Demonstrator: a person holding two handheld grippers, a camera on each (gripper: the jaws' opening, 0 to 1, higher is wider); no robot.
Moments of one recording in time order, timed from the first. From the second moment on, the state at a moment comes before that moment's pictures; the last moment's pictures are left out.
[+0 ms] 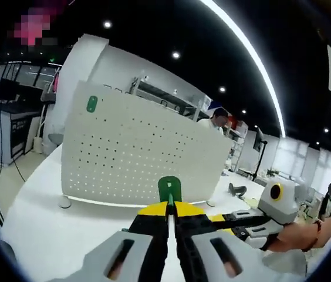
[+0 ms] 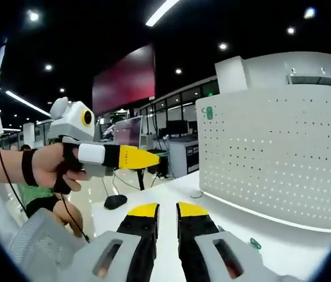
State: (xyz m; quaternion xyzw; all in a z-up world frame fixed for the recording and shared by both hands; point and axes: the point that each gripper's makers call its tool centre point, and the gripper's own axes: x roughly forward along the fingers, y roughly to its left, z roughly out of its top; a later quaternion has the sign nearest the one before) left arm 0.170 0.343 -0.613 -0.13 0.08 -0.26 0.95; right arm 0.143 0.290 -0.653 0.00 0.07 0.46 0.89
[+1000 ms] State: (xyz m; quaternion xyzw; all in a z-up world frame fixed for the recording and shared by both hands) left arm 0.234 0.367 -0.578 -0.06 0.06 -0.19 0.98; right arm 0.142 0.253 -0.661 0.01 0.07 0.42 0.91
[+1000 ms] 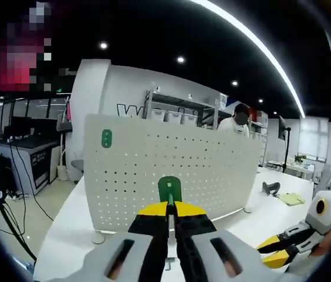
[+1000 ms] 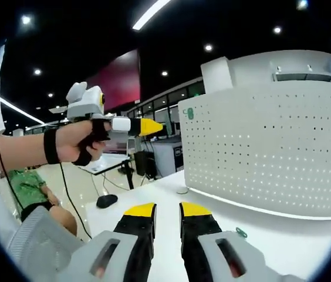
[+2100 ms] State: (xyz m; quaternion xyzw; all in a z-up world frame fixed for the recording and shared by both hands) left arm 0.288 0.386 -0.574 -0.03 0.06 -0.13 0.99; right arm 0.142 0.237 -0.677 0.01 0.09 0.39 0.91
